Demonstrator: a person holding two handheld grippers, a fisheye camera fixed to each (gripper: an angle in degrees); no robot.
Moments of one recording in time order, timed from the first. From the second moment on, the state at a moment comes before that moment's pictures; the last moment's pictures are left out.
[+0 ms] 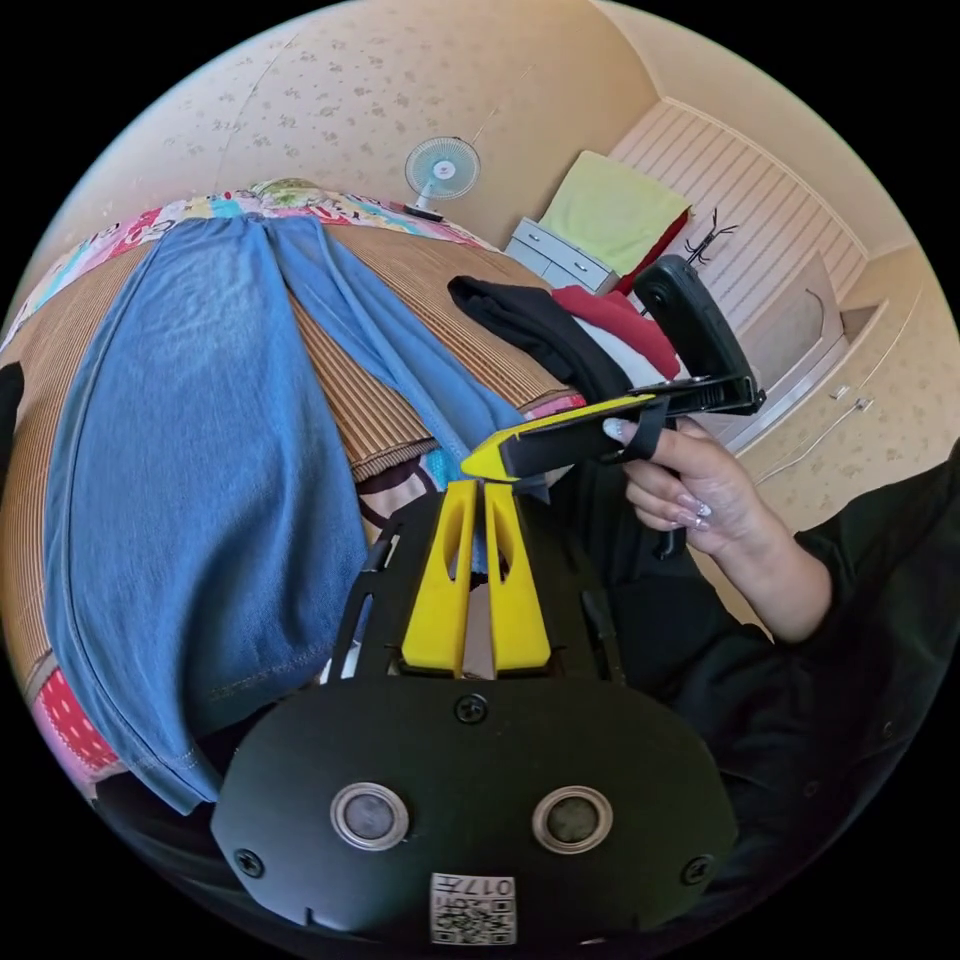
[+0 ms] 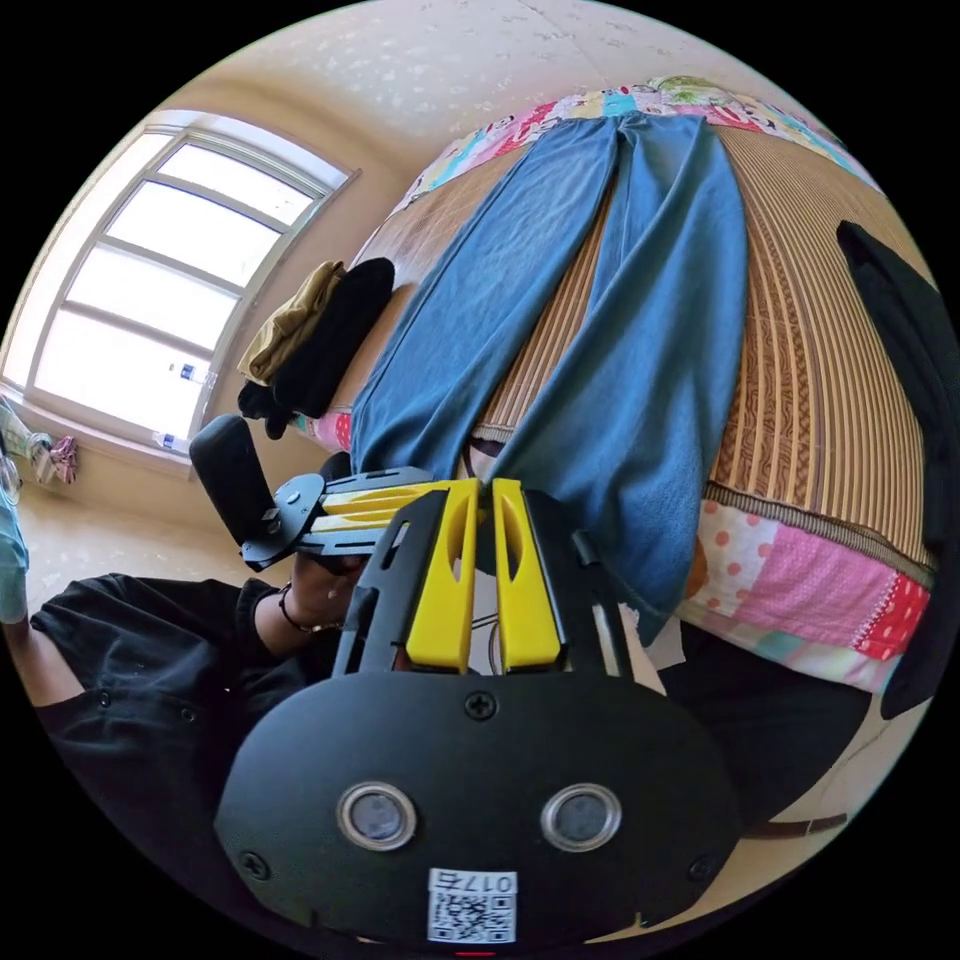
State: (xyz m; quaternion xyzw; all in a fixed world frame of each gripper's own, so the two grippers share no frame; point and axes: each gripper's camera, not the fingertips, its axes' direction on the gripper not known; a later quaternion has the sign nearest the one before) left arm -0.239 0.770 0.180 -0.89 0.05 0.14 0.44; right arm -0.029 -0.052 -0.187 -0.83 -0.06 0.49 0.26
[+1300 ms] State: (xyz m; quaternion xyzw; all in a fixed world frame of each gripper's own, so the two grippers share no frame) left arm -0.317 0.770 0.190 -0.89 0.21 -0.08 0.40; right arm 0.124 0.324 -0.091 -0.84 0.12 0.43 0.31
